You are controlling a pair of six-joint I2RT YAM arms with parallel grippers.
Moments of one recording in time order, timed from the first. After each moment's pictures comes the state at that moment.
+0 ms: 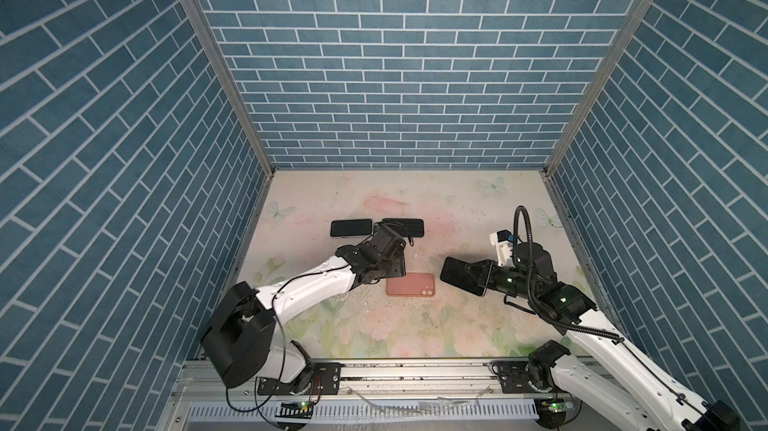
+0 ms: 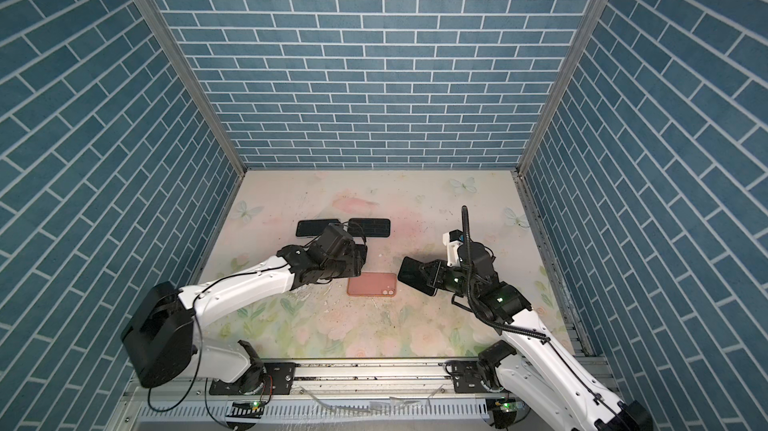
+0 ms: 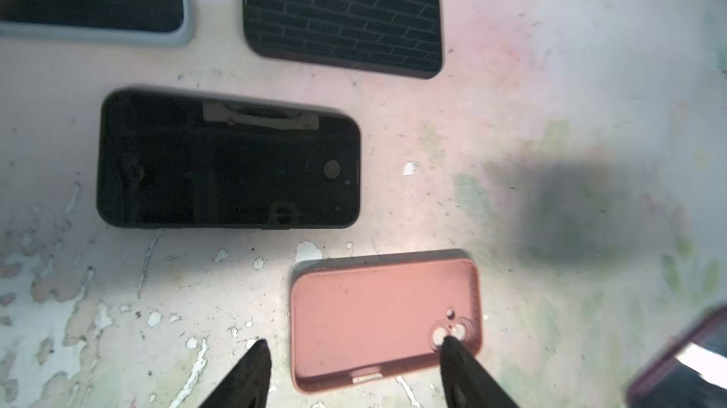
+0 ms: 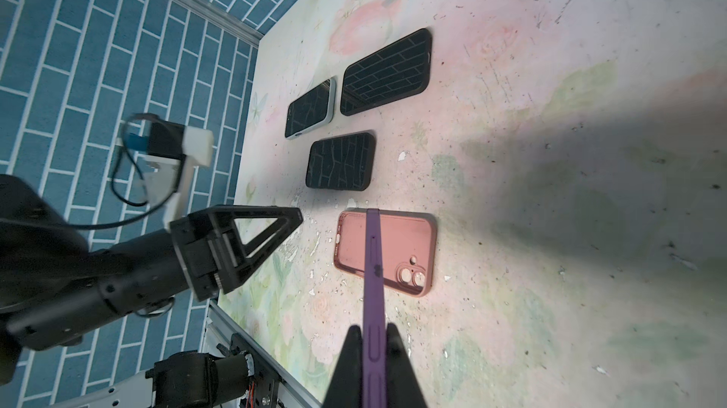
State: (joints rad) left arm -0.76 1.37 0.92 -0.47 -0.08 -0.73; right arm 0.56 0.79 0.57 -0.37 -0.34 0.78
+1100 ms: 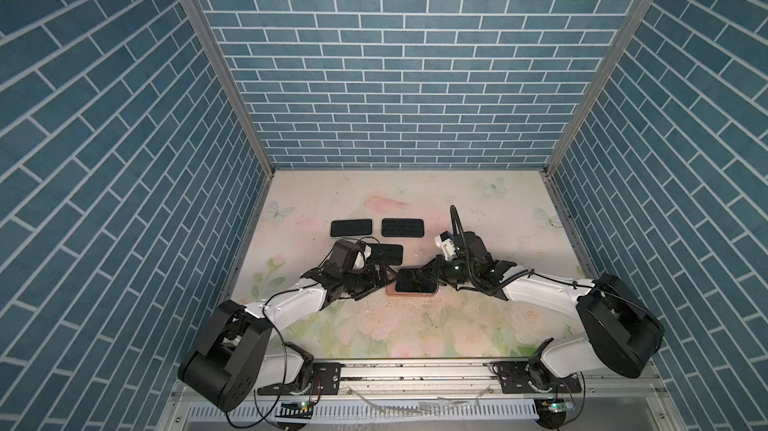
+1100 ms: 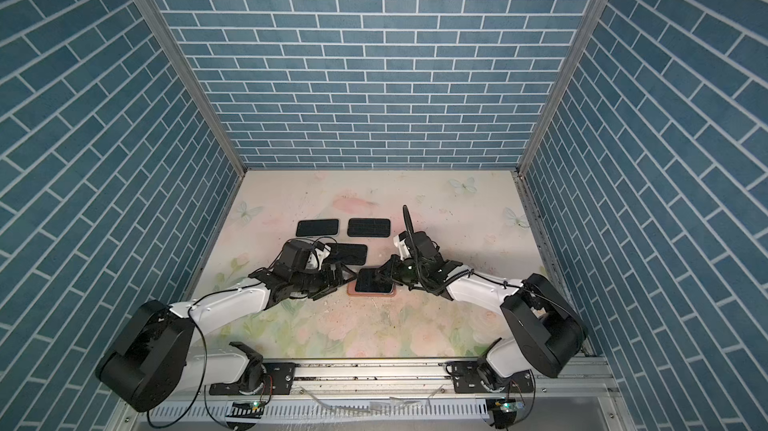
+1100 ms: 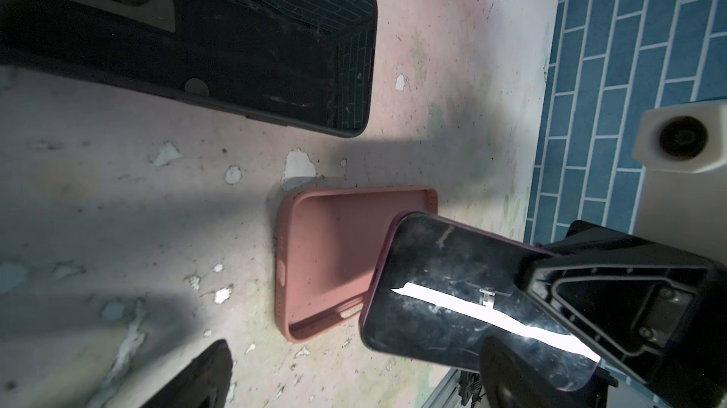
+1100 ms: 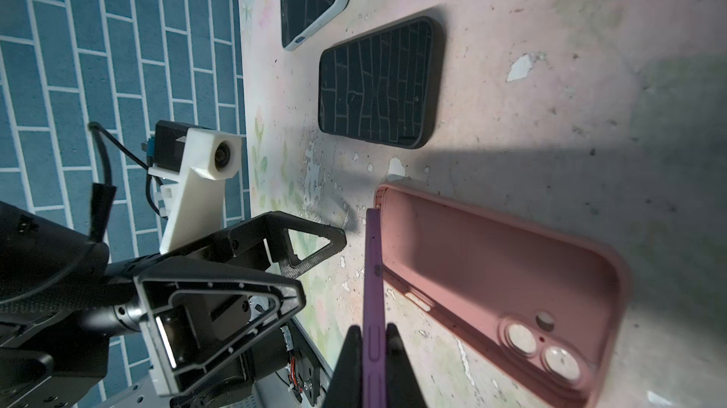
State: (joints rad) left arm -0.48 1.30 0.49 -0.04 0.53 -0.84; right arm 0.75 1.47 0.67 0.12 -0.51 0.98
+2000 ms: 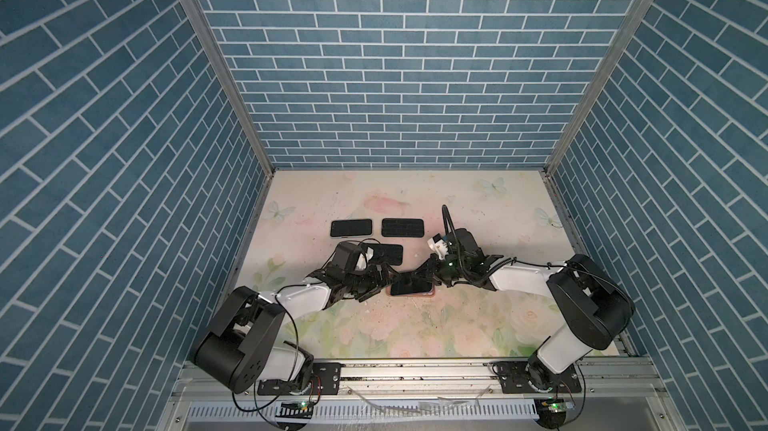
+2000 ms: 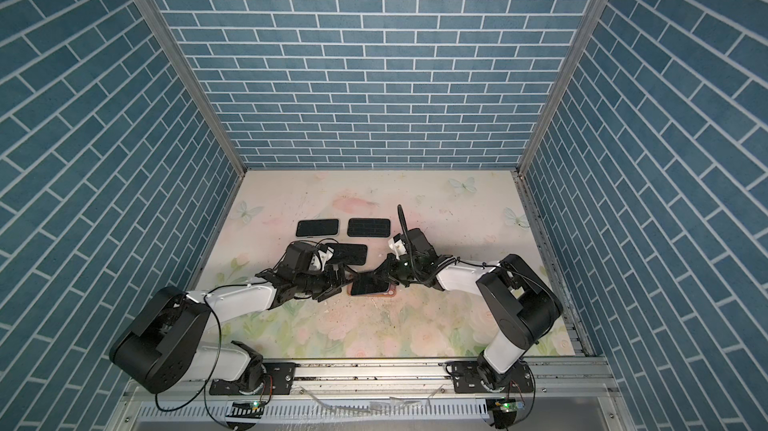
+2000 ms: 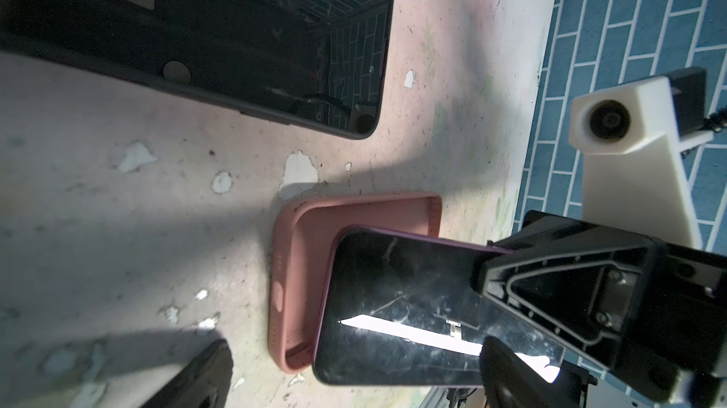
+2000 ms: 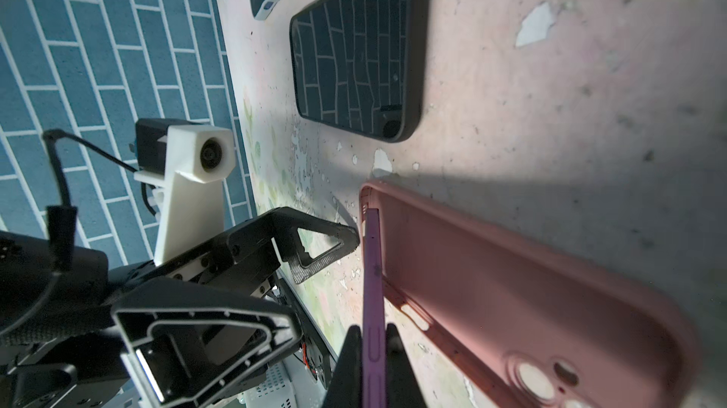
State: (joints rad) left arm -0.48 1.39 0.47 0.09 0.57 -0.89; right arm 0.70 1.64 0.73 0.16 -0.64 0.99
